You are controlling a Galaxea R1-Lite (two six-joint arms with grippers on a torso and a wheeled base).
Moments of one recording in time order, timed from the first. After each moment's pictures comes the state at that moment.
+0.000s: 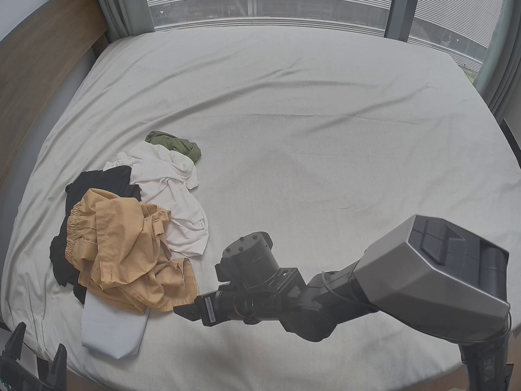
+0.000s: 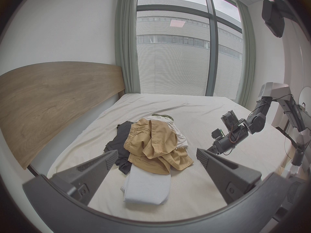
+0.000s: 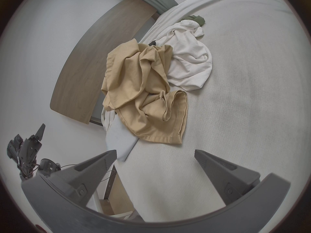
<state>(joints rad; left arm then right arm) 0.00 0.02 -0.02 0.00 -0.01 -0.01 0.93 2.41 -1.38 -0.42 0.21 0.43</state>
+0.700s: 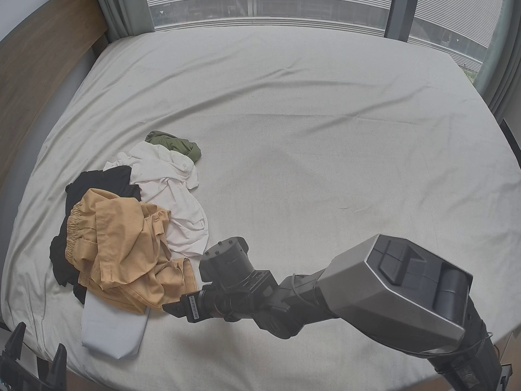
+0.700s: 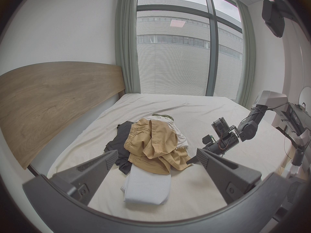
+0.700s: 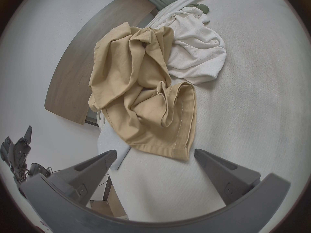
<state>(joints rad) 0.00 0.02 -0.02 0.00 -0.01 -0.01 0.94 2.56 -1.62 -0.34 0.19 0.44</state>
